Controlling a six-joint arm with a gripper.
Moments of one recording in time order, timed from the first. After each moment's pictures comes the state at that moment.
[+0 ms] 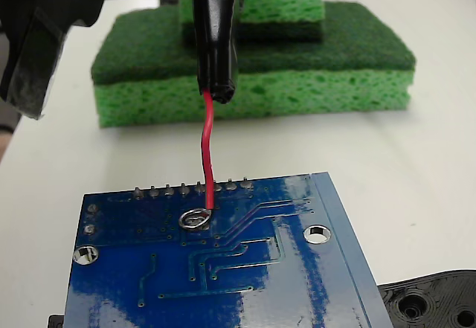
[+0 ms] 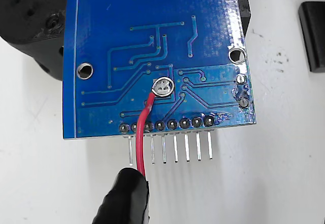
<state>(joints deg) 17.4 107.8 124.7 37.4 -10.3 -0.5</state>
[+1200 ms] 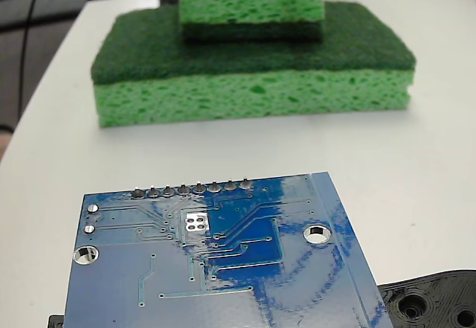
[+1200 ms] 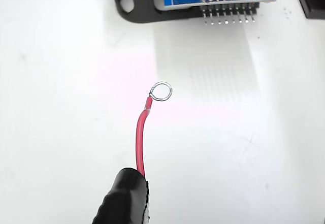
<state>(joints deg) 10.1 171.4 165.4 45.1 -6.1 5.2</state>
